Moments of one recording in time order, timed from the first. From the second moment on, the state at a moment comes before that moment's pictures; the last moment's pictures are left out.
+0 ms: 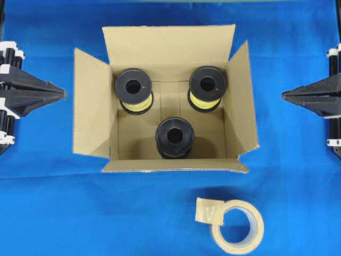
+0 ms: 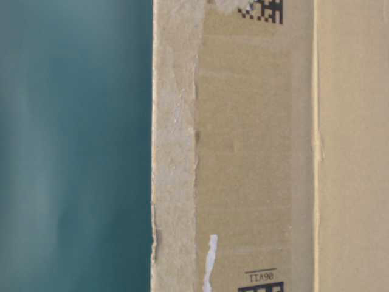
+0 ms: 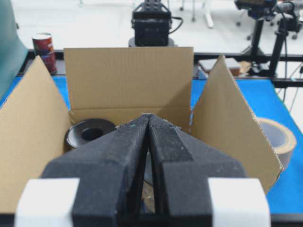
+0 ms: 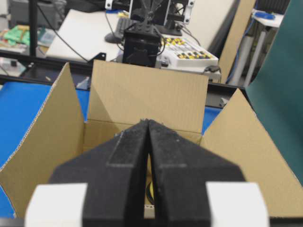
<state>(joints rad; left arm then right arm) 0.00 -0.96 1.18 0.00 -0.30 0.00 0.00 -0.96 1.17 0.00 -0.29 0.00</state>
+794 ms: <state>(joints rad) 0.00 -1.03 1.28 -0.03 0.00 -0.01 0.00 -0.93 1.22 0.03 0.05 0.06</state>
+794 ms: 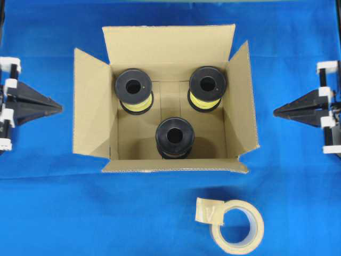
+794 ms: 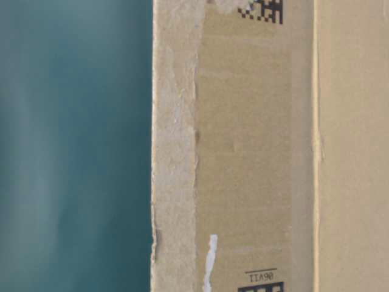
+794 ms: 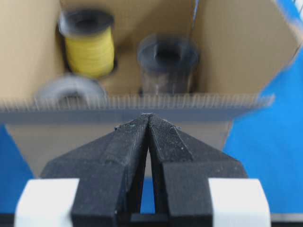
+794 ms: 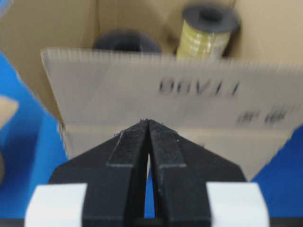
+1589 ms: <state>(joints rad) -0.02 -0.78 1.31 -0.03 -0.36 0.01 -0.02 -0.74 1.25 0.03 -0.19 0.05</state>
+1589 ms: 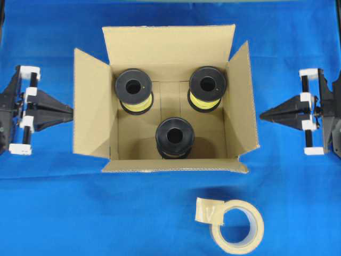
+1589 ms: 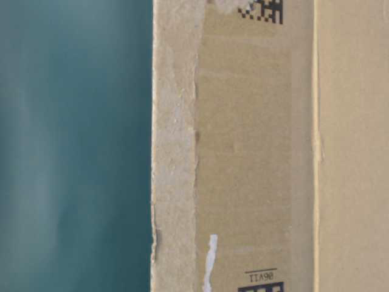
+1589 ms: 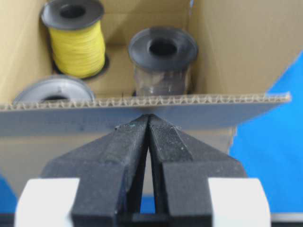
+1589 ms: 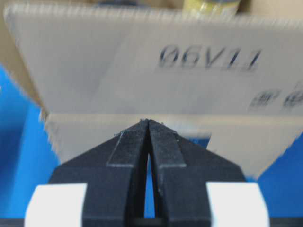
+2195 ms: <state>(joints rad) 0.01 -0.29 1.00 -0.03 -0.52 0.06 -0.04 -0.43 1.08 0.02 -0.39 0.05</state>
